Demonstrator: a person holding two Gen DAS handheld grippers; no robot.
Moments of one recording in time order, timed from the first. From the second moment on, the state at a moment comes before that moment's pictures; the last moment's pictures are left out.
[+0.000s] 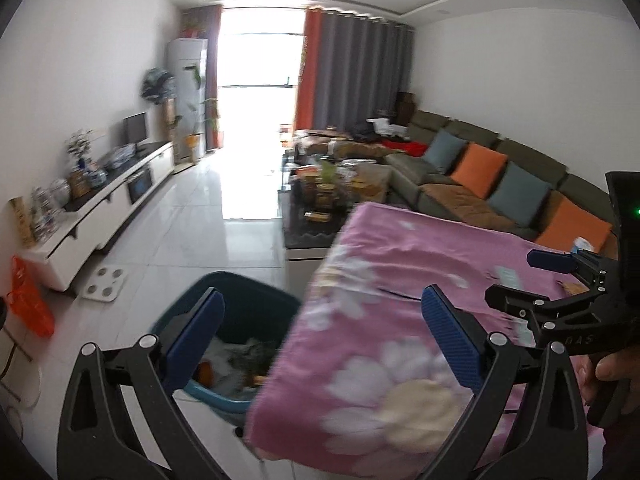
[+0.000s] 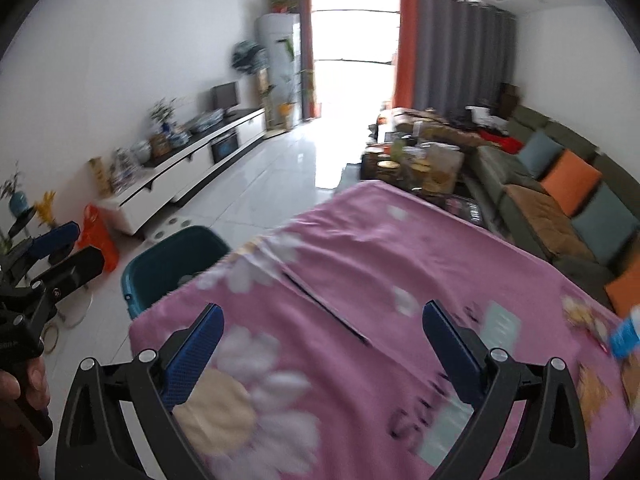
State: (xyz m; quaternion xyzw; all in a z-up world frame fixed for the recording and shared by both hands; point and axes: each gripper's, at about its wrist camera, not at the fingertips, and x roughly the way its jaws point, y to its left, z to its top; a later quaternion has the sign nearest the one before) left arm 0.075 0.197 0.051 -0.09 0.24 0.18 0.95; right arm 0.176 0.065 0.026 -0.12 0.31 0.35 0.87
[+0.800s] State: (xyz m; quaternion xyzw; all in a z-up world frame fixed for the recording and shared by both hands) left arm 0.089 0.023 0.004 -0.04 0.25 0.00 0.97; right arm 0.085 -0.170 -0.001 -0.02 0.25 0.13 0.96
